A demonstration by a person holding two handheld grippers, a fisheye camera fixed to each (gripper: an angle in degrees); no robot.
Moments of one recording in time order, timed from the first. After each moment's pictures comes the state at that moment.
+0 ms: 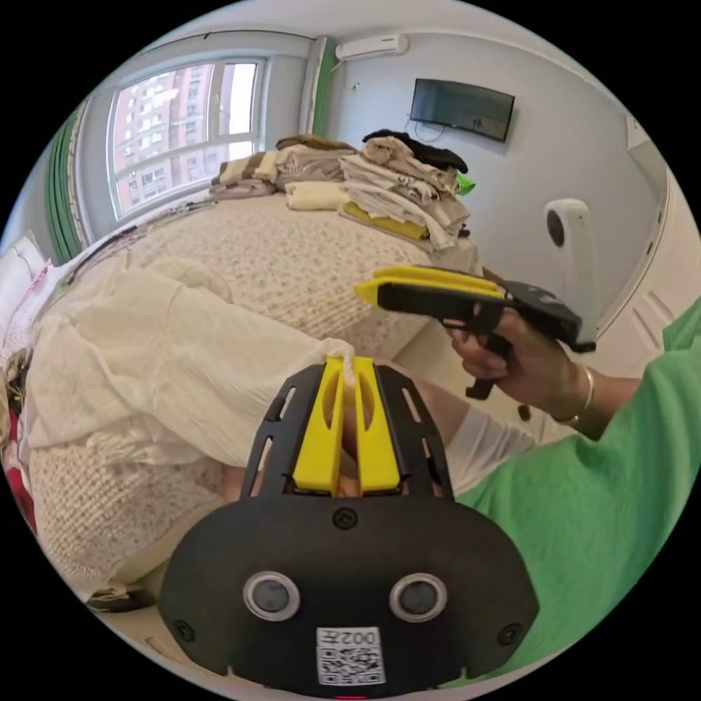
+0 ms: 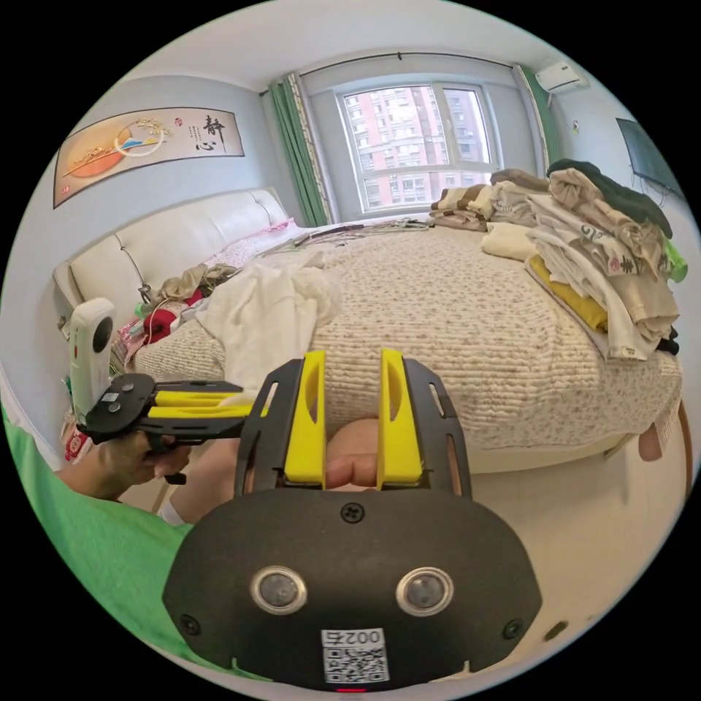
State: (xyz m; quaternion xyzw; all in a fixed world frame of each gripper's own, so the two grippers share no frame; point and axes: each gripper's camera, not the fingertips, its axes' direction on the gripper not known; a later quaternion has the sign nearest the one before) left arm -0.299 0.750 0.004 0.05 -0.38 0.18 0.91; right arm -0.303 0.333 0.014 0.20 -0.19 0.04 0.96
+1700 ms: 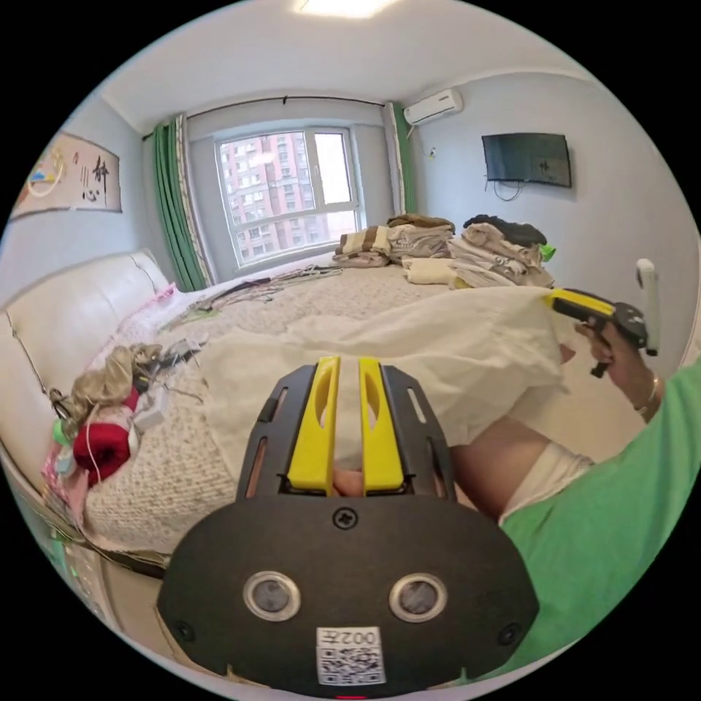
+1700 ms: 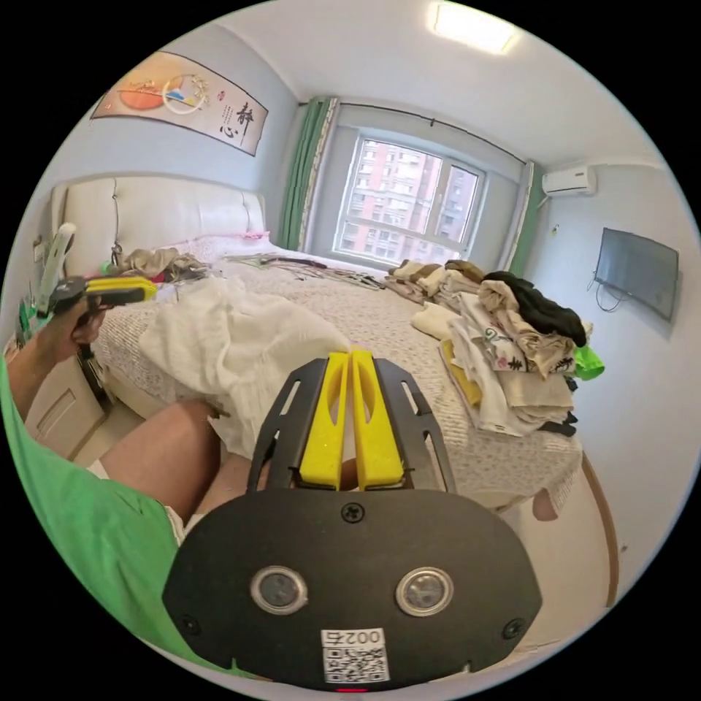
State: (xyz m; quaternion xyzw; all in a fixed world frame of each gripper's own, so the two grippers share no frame) left arm -0.266 0.783 -0.165 0.23 -0.56 0.18 0.78; right arm -0.256 0.393 -0.122 0.28 0.02 -0.05 0.96
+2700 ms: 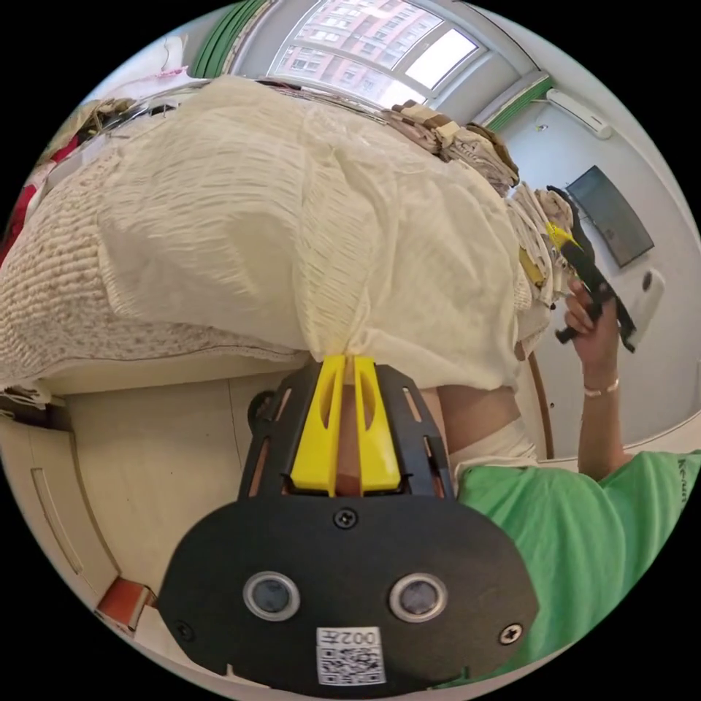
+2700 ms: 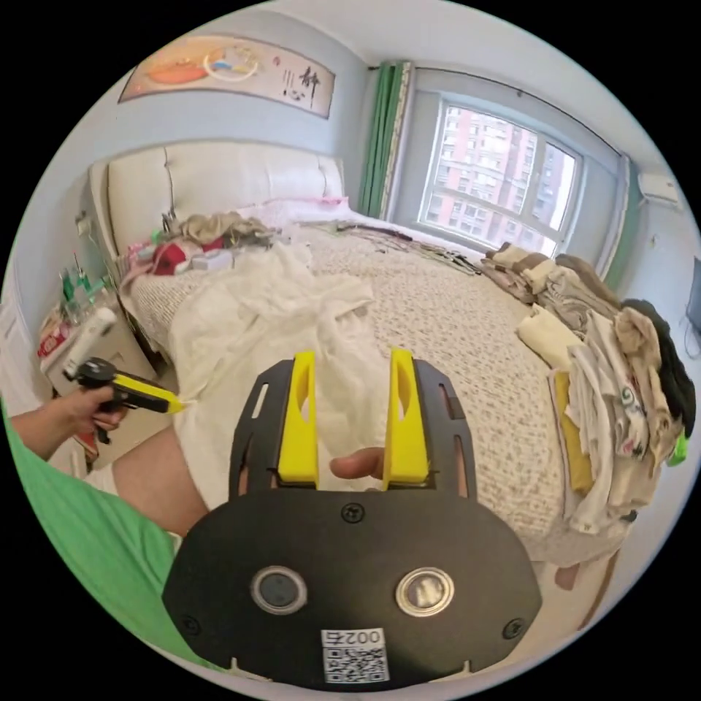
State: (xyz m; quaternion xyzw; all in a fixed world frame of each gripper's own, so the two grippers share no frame) left arm -0.428 0.786 -0.184 0.13 -0.38 -0.11 0.91; right arm -0.346 0.234 -0.038 0.19 -0.11 -0.17 0.96
